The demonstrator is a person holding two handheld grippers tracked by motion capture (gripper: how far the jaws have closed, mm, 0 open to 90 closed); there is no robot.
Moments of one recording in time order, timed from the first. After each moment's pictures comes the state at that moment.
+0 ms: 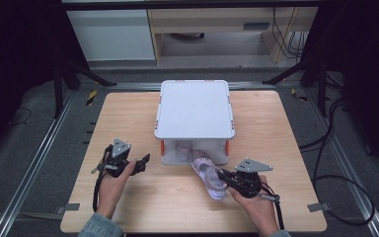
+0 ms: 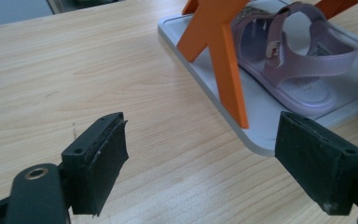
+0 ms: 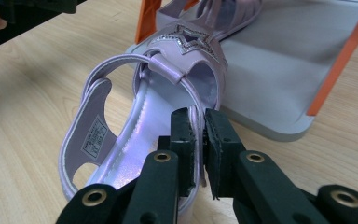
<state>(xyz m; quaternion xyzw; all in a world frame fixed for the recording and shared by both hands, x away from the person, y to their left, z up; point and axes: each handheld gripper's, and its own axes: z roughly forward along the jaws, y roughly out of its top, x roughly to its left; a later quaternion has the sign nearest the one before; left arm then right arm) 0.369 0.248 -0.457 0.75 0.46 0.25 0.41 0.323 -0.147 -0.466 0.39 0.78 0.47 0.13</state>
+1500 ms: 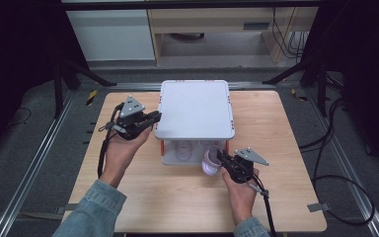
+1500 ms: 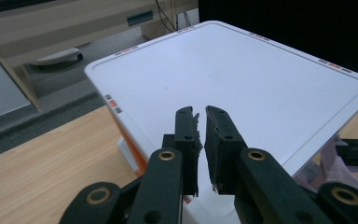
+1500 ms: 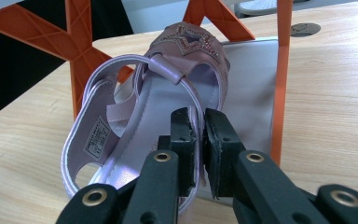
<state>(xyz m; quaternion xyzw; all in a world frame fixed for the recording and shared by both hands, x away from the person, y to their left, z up) 0.403 0.187 -0.326 0.77 0.36 0.25 0.46 0.357 -0.125 -0.475 0.52 0.65 0.52 0.20</state>
